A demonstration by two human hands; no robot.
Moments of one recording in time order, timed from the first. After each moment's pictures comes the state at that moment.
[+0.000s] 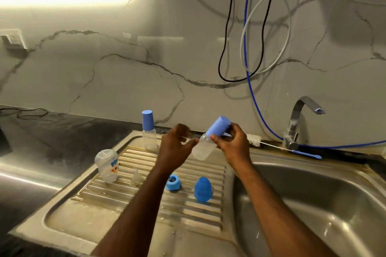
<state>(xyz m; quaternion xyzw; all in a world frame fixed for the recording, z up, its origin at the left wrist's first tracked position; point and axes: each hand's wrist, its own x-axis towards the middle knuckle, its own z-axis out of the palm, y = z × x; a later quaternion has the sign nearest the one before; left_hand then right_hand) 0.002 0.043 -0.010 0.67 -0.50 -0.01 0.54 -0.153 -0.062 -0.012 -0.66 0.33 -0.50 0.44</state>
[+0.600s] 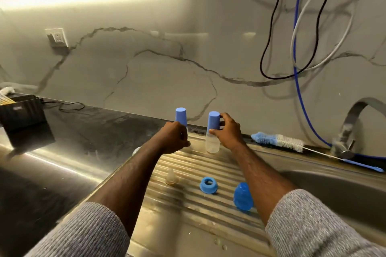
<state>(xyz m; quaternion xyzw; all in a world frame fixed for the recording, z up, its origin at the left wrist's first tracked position) 0.135 0.076 0.016 0.79 -0.57 -0.02 0.23 -0.014 -0.086 -0.009 -0.79 0.36 -0.35 0.35</state>
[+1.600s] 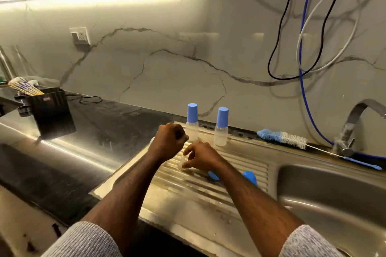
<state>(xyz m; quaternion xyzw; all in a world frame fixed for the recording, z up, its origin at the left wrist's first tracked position) 0.109 0.151 -0.006 0.76 -0.50 0.09 0.40 -0.006 0.046 -0.027 -0.92 0.25 -0.06 0.29</state>
